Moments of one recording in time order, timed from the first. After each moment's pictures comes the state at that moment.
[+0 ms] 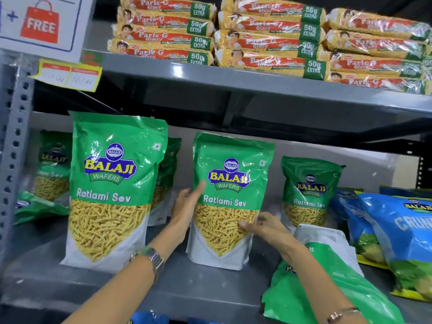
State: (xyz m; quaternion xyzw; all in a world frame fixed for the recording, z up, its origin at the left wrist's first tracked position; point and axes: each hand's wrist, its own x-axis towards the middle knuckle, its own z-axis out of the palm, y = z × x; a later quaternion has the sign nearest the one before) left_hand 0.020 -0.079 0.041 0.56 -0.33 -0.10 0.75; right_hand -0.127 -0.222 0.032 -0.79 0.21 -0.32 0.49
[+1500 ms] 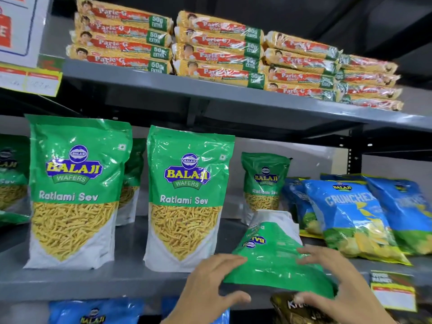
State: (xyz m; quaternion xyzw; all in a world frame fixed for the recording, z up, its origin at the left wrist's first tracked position) left_hand -0.118 -0.062 -0.065 0.57 -0.68 0.17 0.43; right_hand -0.359 -0.177 -0.020 -0.88 0.20 -0.41 0.07
